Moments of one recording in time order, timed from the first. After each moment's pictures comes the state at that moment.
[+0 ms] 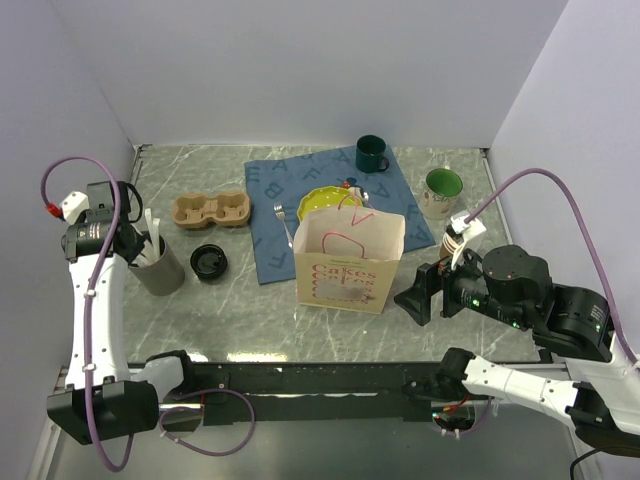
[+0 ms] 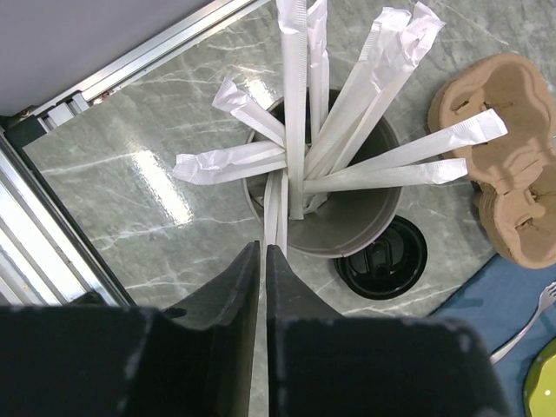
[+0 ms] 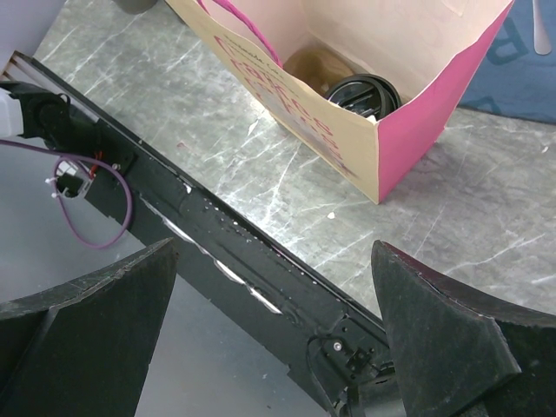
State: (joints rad) left arm 0.21 1.08 1.26 -1.12 -0.44 -0.76; right arm 0.96 0.72 1.37 -1.19 0.16 0.43
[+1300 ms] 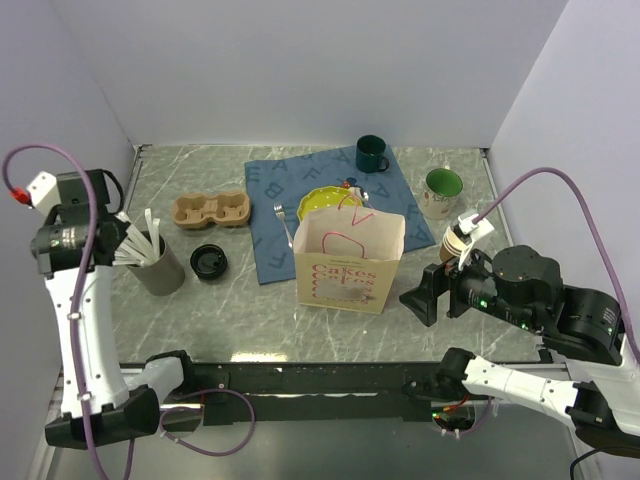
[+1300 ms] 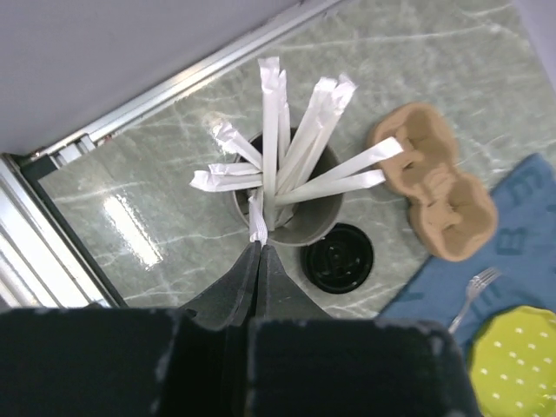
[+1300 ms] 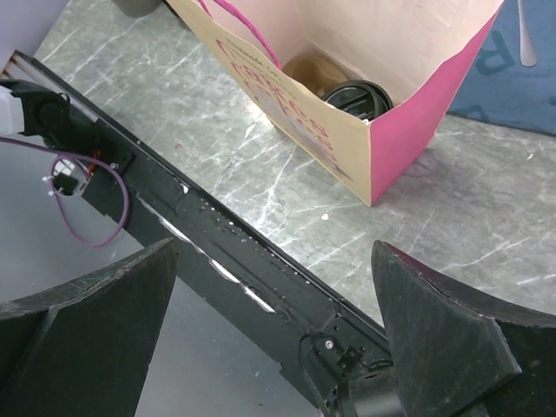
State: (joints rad) left arm 0.21 1.06 1.48 -1.23 -0.45 -0.73; right arm 0.96 0.72 1.41 -1.22 0.16 0.40
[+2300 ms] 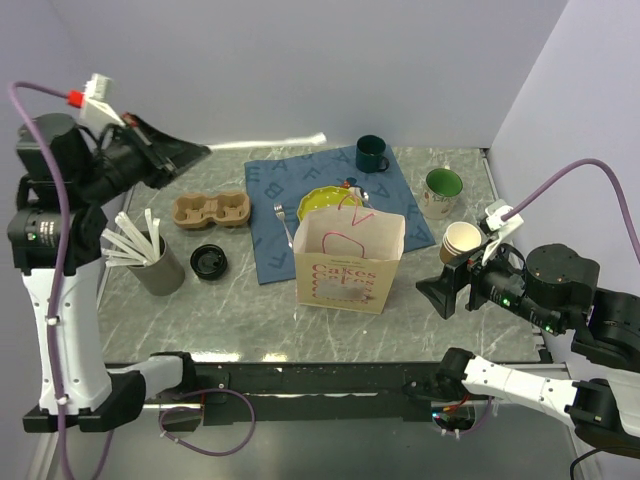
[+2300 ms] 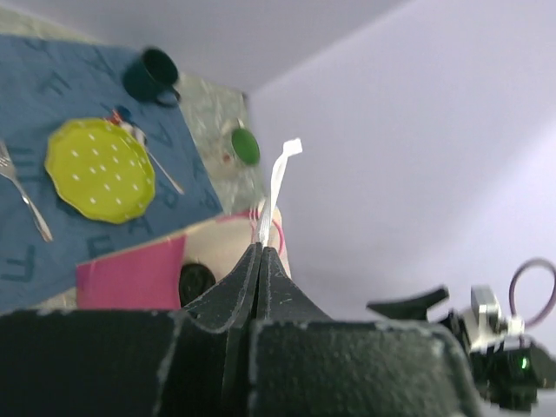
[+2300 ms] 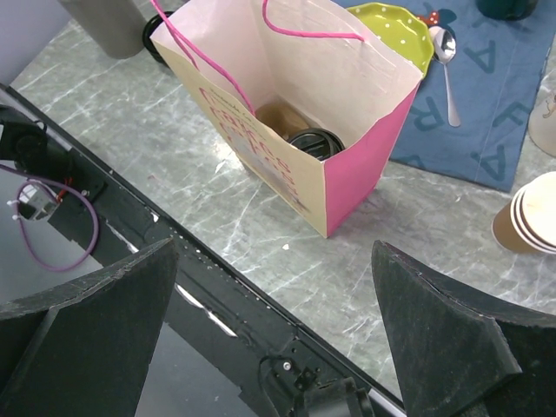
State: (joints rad) left arm 0.02 1.18 1.93 -0.90 0.61 -0.84; right arm 0.96 0.74 1.56 -1.25 0.25 0.27
